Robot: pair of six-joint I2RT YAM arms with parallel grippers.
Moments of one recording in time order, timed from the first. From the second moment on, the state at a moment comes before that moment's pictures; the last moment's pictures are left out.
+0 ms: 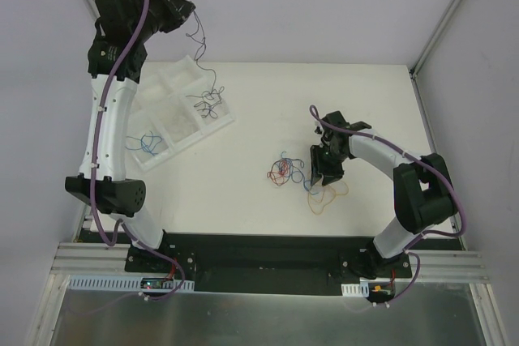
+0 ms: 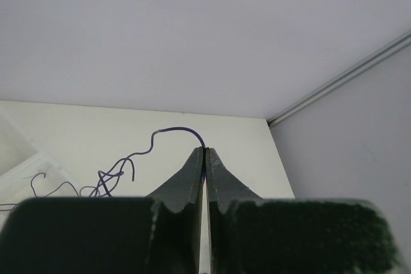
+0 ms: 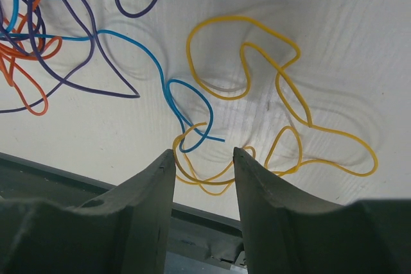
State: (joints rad) left arm -0.13 1.68 2.20 -0.57 0.28 -0.60; right arm 0.41 1.63 1.04 -0.81 -0.22 0.33
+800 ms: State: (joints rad) left arm -0.02 1.96 1.99 -0.44 0.42 -0.67; right arm 0.39 1.63 1.05 -0.83 -0.21 0.33
